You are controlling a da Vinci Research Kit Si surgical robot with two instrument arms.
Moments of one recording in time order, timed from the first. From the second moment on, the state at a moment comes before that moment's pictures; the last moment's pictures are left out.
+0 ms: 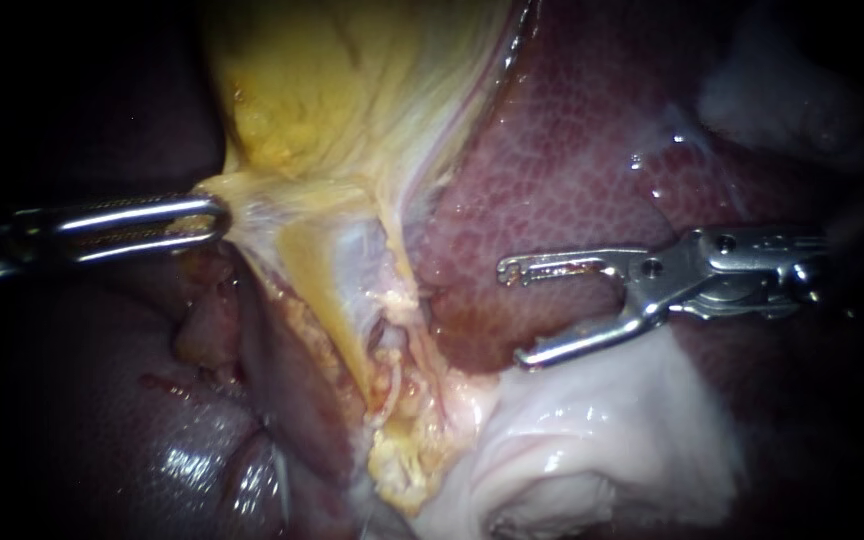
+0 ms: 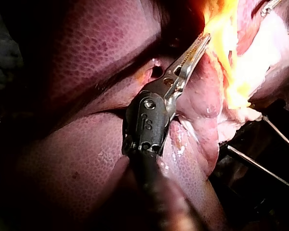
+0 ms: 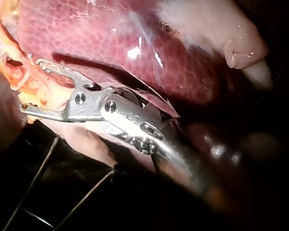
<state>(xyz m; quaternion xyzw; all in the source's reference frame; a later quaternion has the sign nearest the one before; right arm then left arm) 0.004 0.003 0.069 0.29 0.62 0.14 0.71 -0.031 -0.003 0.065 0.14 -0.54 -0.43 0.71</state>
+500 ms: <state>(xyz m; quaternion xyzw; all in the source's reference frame) 0.003 0.002 0.068 0.29 0.62 0.14 0.71 -0.039 -0.005 0.073 0.17 -0.53 -0.42 0.72</state>
